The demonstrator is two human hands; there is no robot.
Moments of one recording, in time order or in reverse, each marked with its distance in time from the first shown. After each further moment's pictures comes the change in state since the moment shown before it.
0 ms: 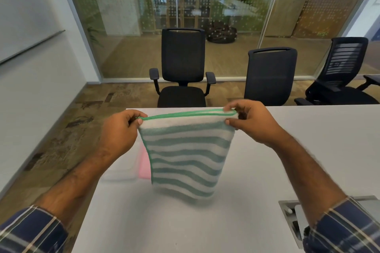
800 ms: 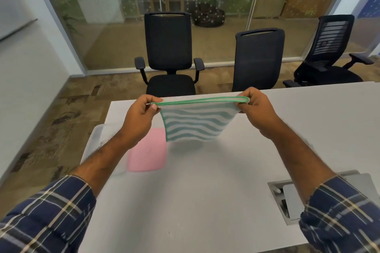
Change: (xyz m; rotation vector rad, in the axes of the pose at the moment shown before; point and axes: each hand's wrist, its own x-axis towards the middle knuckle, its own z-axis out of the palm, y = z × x) left_hand 0.019 0.026 0.081 -0.507 -0.257 -0.063; right_hand 0.013 0.067 -0.018 0.178 0.243 0.145
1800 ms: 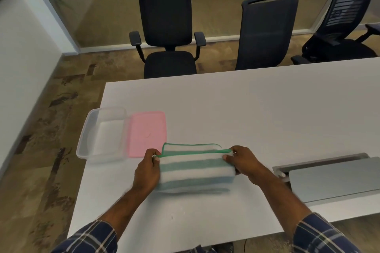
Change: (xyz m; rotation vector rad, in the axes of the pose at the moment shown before) left_hand -0.105 -0.164 0.047 0.448 -0.029 -0.371; right_hand -0.086 0.149 0.068 0.056 -0.260 0.609
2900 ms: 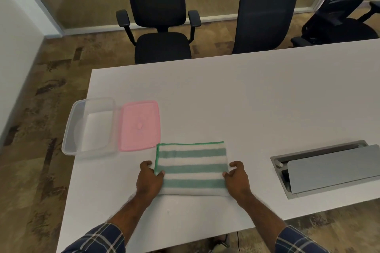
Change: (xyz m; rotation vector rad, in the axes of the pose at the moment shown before) left_hand -0.007 -0.032 0.047 -0.106 -0.130 -0.378; right_hand 0.006 0.107 0.045 -0.114 0.305 0.118
